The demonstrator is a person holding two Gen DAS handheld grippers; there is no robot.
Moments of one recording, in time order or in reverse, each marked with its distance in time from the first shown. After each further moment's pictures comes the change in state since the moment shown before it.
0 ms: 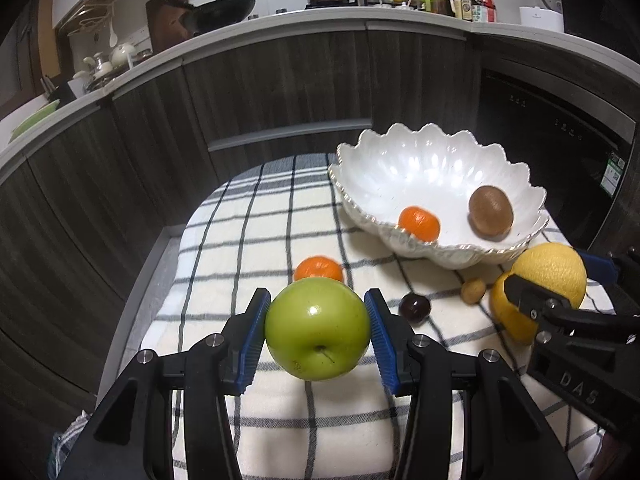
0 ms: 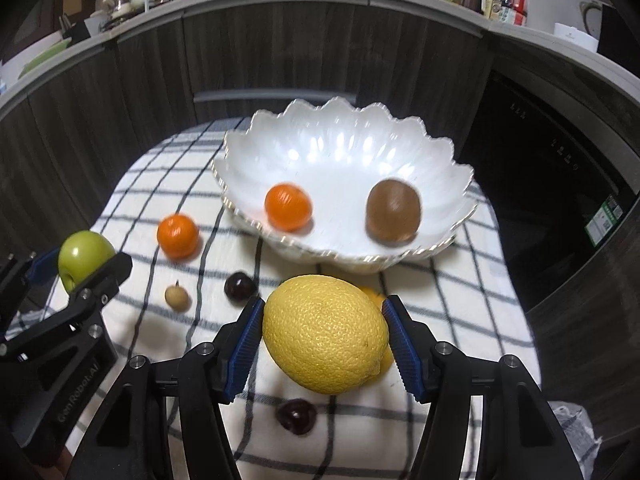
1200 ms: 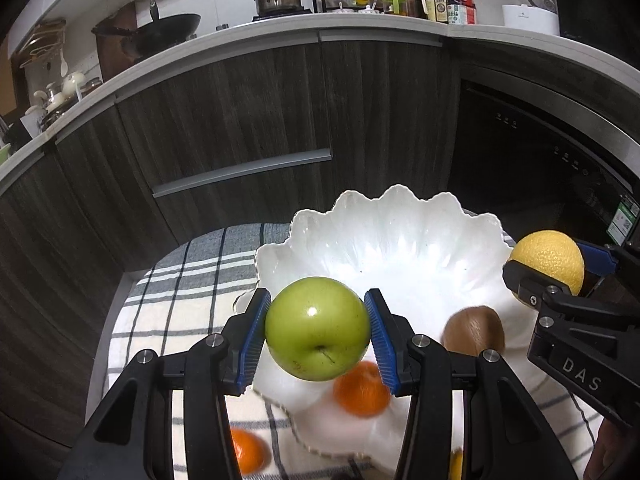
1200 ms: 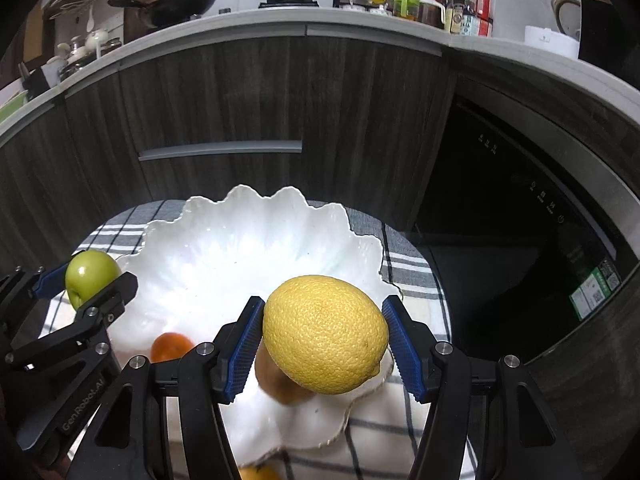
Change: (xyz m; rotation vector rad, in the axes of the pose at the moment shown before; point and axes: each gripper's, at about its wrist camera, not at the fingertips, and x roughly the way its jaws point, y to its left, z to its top) left arm 0.097 -0.063 0.127 0.060 -0.020 -0.090; right arm 0.060 -0.098 0.113 0.084 -0.076 -0.066
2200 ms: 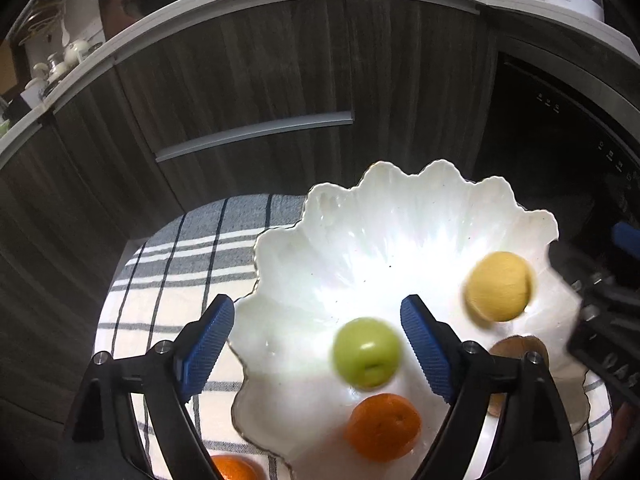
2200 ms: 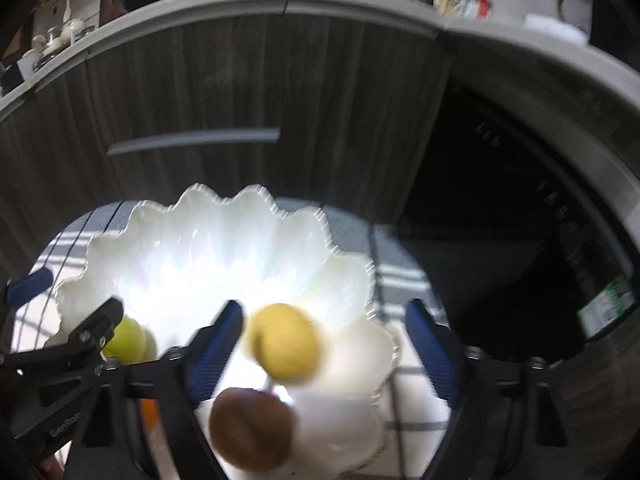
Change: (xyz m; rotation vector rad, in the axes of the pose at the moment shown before) left arm 0.059 0.008 0.012 -0.055 0.145 0.051; right arm 0.050 -0.007 0.023 0.005 0.018 -0.104
